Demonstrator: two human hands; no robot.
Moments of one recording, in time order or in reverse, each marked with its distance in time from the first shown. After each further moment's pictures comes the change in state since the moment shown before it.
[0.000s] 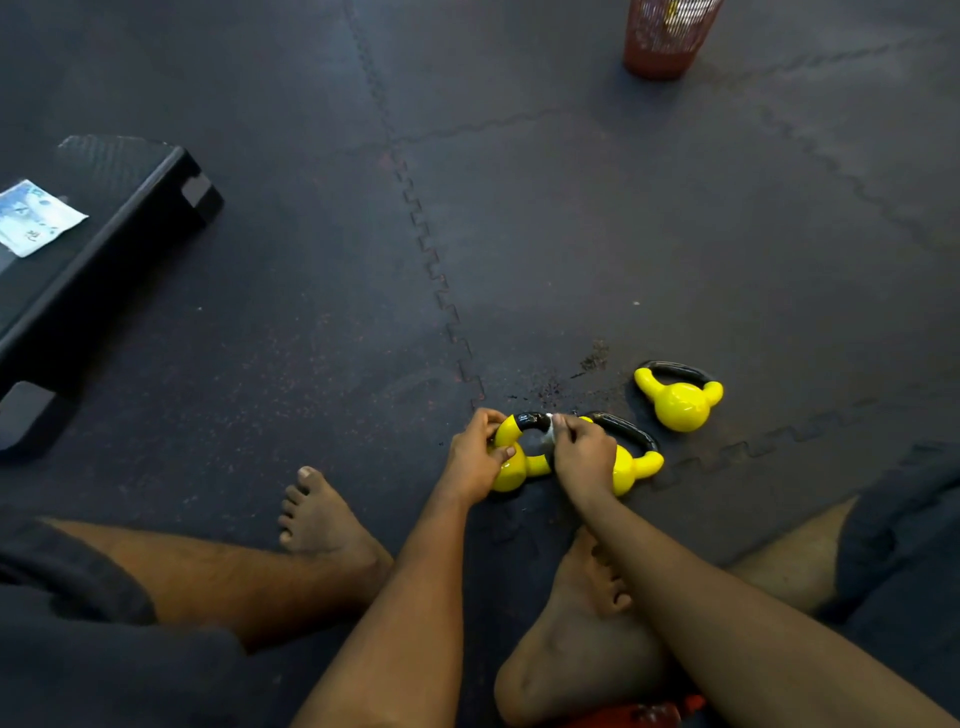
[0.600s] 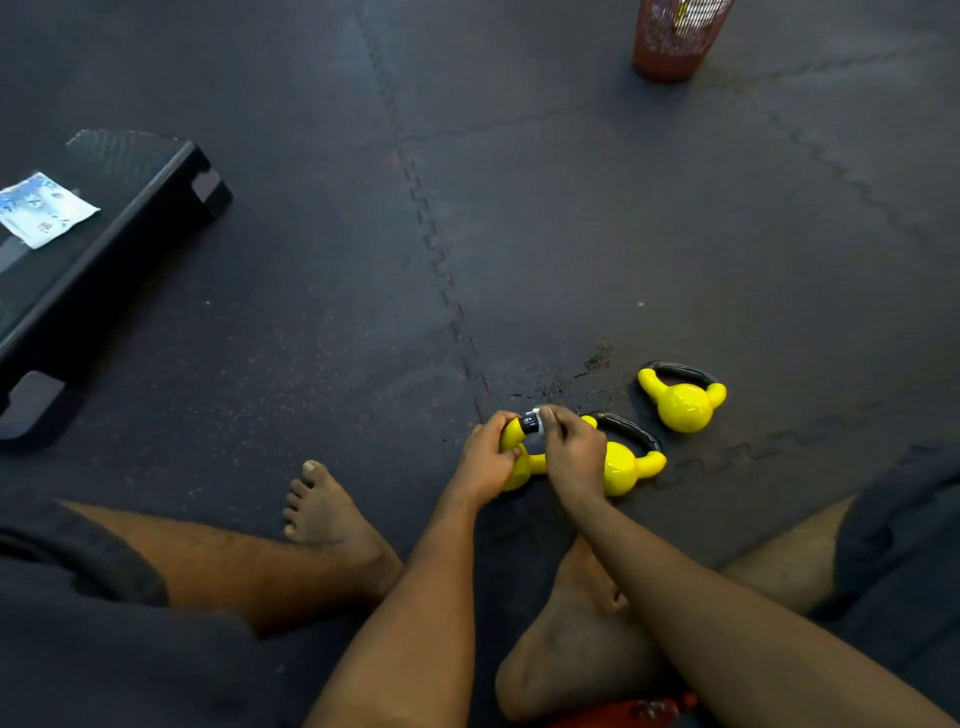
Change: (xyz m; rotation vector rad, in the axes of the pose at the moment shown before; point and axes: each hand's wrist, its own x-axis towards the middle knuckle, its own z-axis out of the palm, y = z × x) left_hand -0.003 0.007 0.008 0.073 -0.040 0.001; right_hand -0.011 -0.011 0.009 0.148 0.009 -0.103
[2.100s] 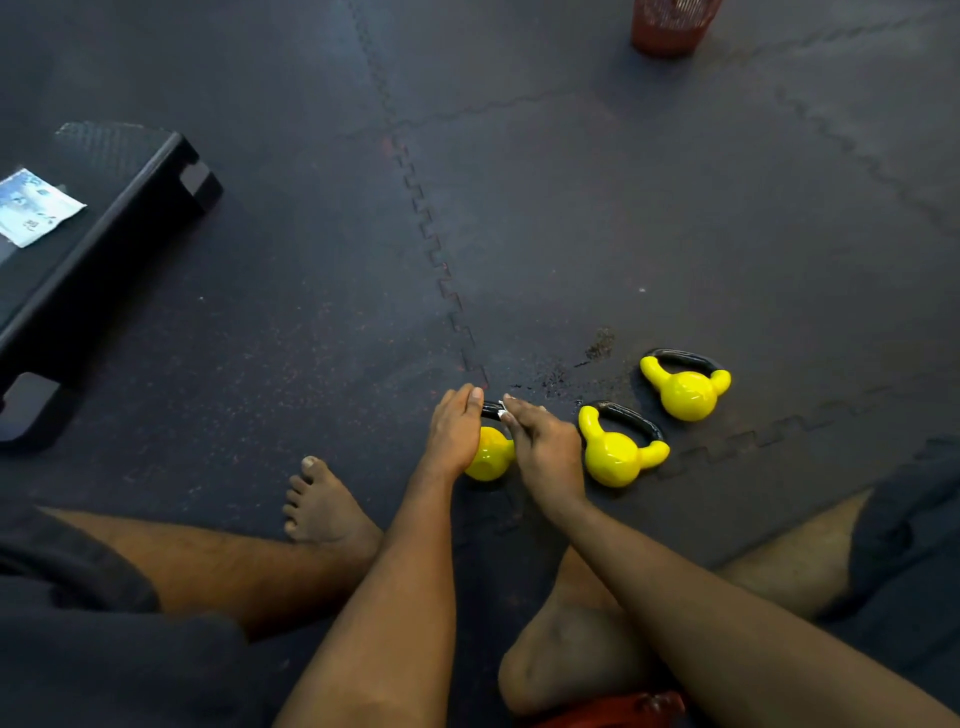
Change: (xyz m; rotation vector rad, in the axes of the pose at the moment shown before) left_hand 0.019 -0.005 -0.033 0.067 0.164 0.007; right_hand -0.018 -0.014 0.016 -0.042 -0.160 -0.203
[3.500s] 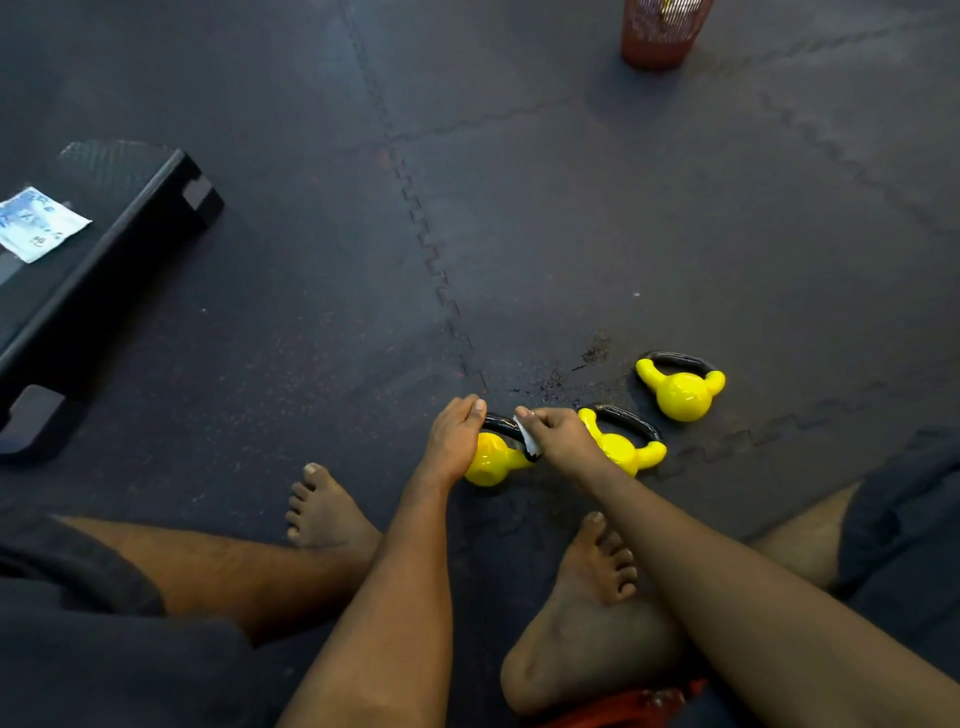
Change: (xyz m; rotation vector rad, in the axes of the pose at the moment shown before) left_hand -0.006 -0.003 -0.004 -0.012 -0.055 0.059; right_hand 0.029 0.022 -0.026 0.196 -0.375 0.268
